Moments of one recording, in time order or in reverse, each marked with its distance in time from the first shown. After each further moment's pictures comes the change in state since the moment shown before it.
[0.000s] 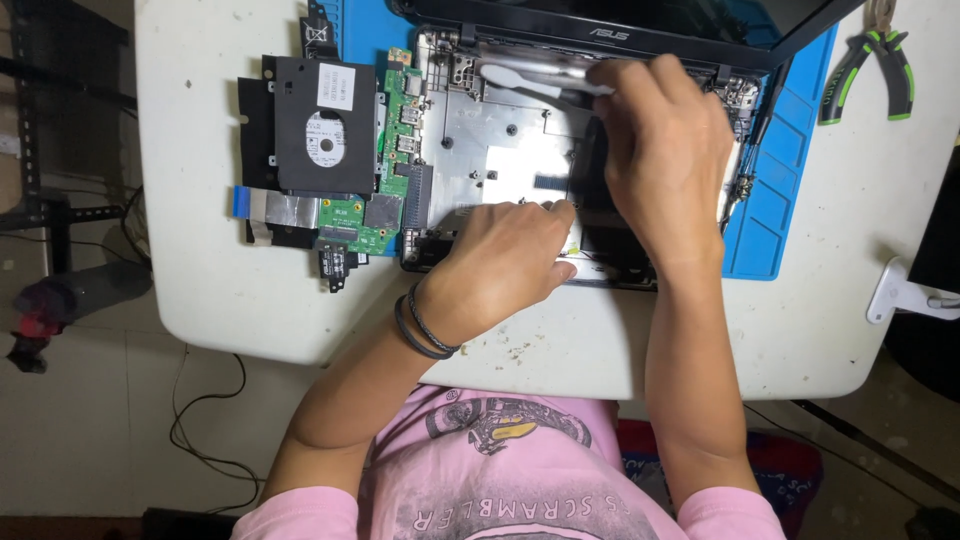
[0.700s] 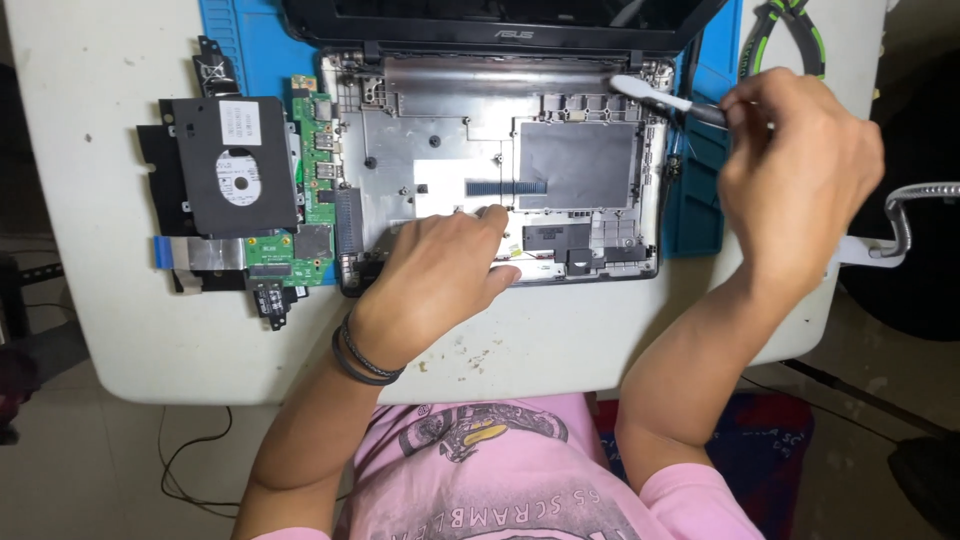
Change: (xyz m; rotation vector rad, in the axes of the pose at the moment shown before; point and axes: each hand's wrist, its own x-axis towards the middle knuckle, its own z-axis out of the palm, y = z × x) left_hand -0.004 0.004 -0.020 0.005 -0.117 -0.008; right_hand -0.074 0.101 -0.068 -0.452 0.039 0.226
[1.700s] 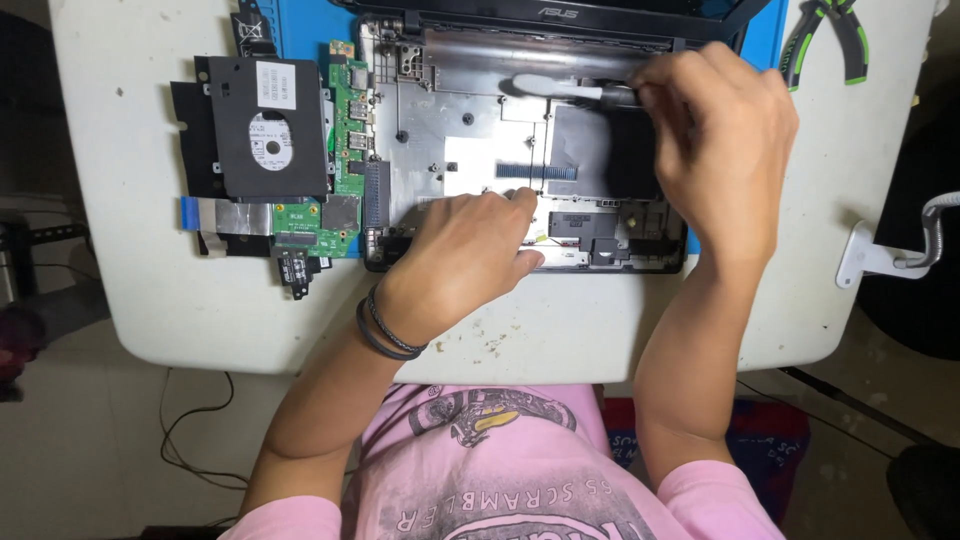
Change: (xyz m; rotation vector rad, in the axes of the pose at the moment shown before) left_hand 0.000 -0.002 0.004 -0.017 0.048 0.017; right_hand 0.027 -0.066 0.005 0.397 -0.077 -0.206
